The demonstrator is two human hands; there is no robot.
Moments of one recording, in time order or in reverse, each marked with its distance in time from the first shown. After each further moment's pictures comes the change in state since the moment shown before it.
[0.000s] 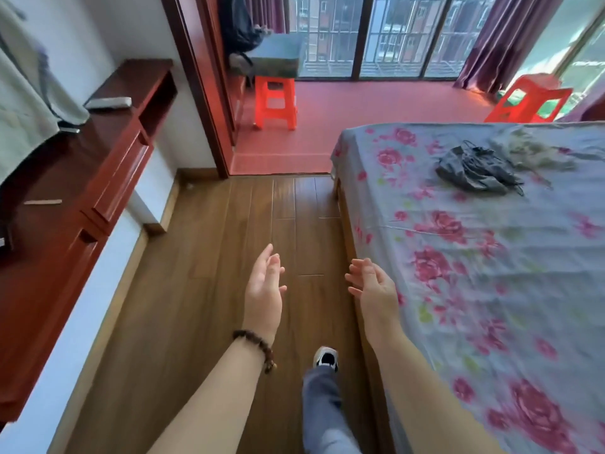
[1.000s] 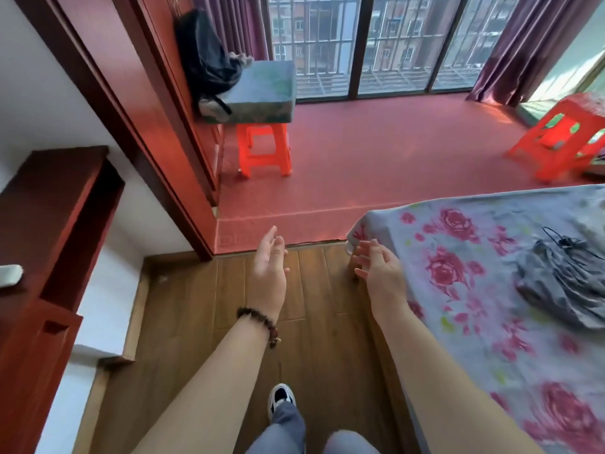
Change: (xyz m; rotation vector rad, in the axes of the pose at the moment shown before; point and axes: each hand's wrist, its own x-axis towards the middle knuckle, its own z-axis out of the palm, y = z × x) left_hand 0.680 0.132 0.107 -0.007 -0.065 0.016; right_hand 0.604 -0.188 0.275 0.095 0.096 0.011
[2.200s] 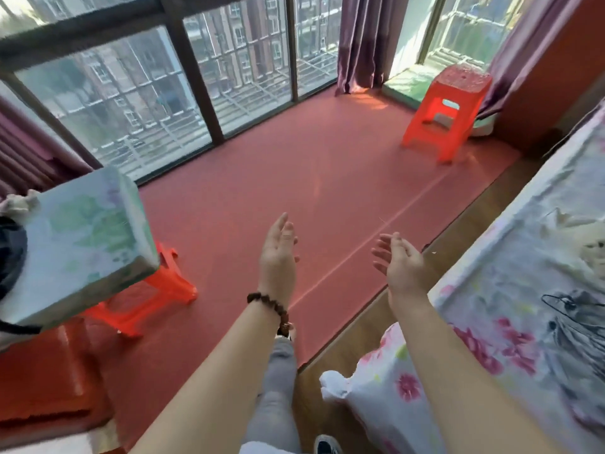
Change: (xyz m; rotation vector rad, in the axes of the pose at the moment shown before) left_hand 0.610 0.148 0.444 0.025 -0.605 -0.007; right_hand 0.643 -0.165 -0.015 0.252 0.639 0.015
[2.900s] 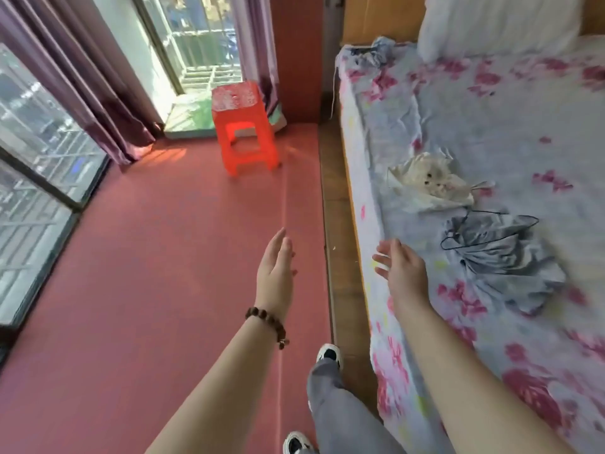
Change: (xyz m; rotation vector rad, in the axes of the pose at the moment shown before) left_hand 0.243 0.052 0.249 0.190 -0.841 -0.047; right_hand 0.200 -0.062 -0.046 0.200 0.871 -0.013
